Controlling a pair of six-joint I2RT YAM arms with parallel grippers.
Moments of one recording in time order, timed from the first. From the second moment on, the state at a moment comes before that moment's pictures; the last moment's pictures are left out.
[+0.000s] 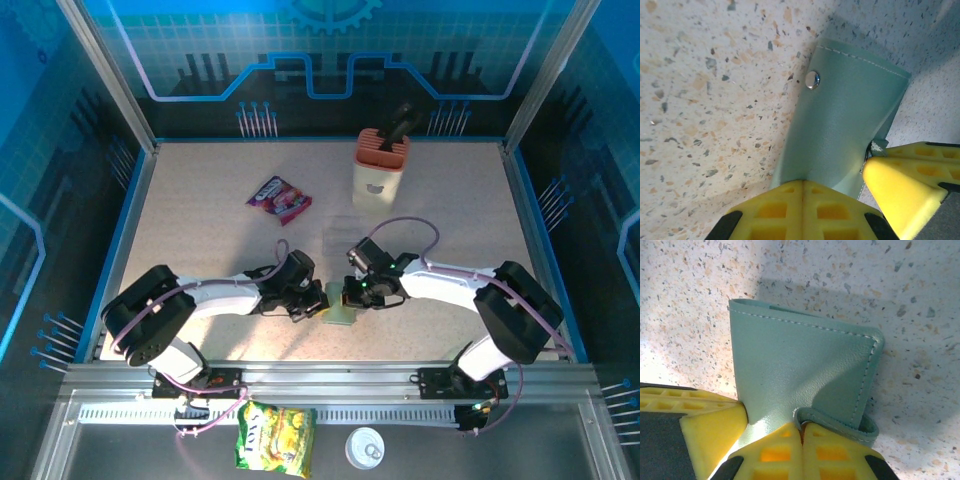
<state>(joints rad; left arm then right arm) -0.79 1.55 0.64 -0.05 0.34 -1.24 0.76 1.53 0.77 -0.39 -0.29 0.82</state>
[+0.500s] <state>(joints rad) -0.78 1.57 0.64 -0.04 0.35 -1.25 0.66 1.48 0.62 -0.19 -0.45 0.83</state>
